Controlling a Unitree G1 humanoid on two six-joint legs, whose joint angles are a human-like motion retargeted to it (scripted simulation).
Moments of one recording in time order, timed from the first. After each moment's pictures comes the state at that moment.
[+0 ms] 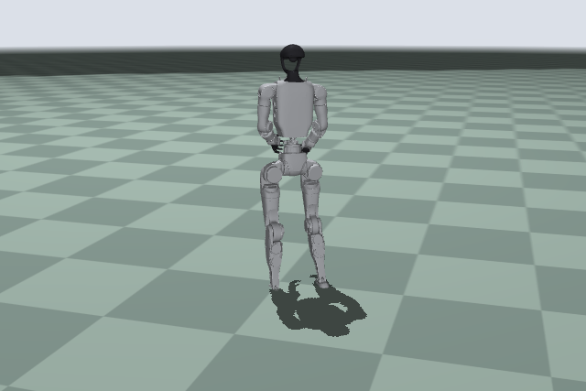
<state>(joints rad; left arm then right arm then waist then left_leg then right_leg) -0.19 0.02 -0.77 0.68 -0.24 -0.30 0.35 -0.13 -0.18 0.45 0.82 0.76 -0.32 -0.22 -0.06 0.02 -0.04 0.03 -0.01 -0.06 -0.03 -0.25 -0.04 -0.13 -0.10 -0.15 0.47 -0.45 0.01</state>
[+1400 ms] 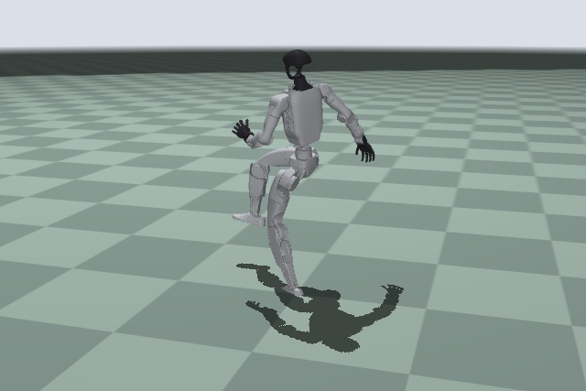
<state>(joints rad) -0.09 0.55 -0.43 0.27 0.26 -0.43 0.69 0.42 -0.59 0.10 1.21 -0.09 -0.17 -0.15 -0.24 -0.01 0.17 -0.07 0.09 -0.36 0.84 -0.57 -0.13 -1.19 0.24 -0.01 1.14 -0.01 0.26</state>
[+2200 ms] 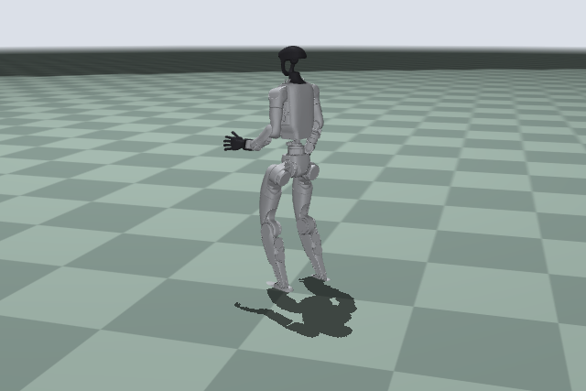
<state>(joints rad) 0.09 0.32 -0.27 0.38 0.00 -0.47 0.53 0.10 -0.20 0.36 1.01 -0.02 -0.24 -0.28 0.08 -0.04 0.01 -0.24 -0.05 -0.09 0.61 -0.51 -0.04 -0.09 -0.07 -0.08 0.49 -0.56 0.10</state>
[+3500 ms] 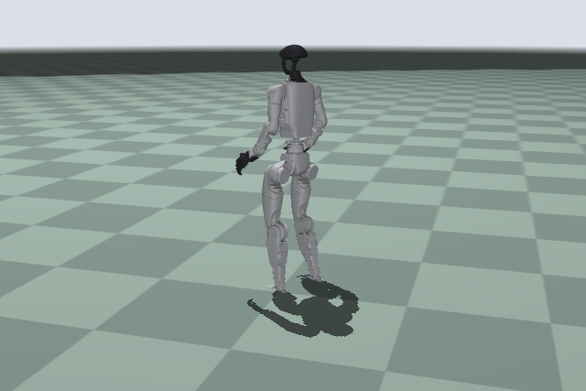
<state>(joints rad) 0.12 0.35 -0.35 0.72 -0.03 -0.37 0.16 0.05 -0.38 0.27 0.79 0.24 -0.30 -0.08 0.02 -0.03 0.03 -0.02 -0.02 -0.03 0.12 -0.30 -0.05 -0.10 -0.08 -0.11 0.44 -0.50 0.11</state>
